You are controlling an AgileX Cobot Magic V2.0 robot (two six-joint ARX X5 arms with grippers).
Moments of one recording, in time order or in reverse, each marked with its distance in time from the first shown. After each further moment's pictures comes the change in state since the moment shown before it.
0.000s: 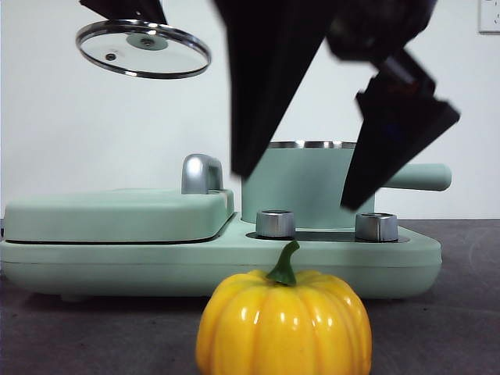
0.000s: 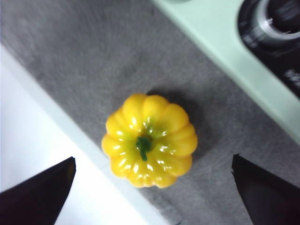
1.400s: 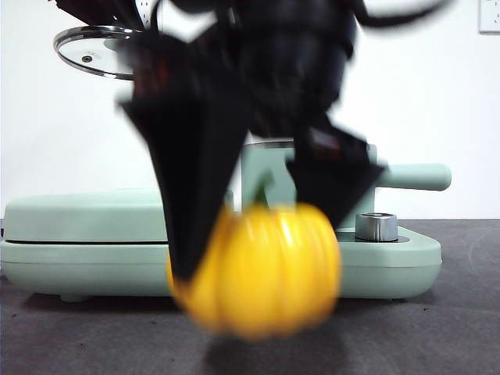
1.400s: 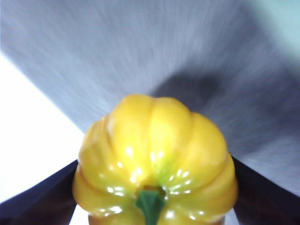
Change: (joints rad) left arm 0.079 0.000 0.000 0.008 0.001 -0.001; right arm 0.032 0.267 0.200 -0.116 -0.025 0.002
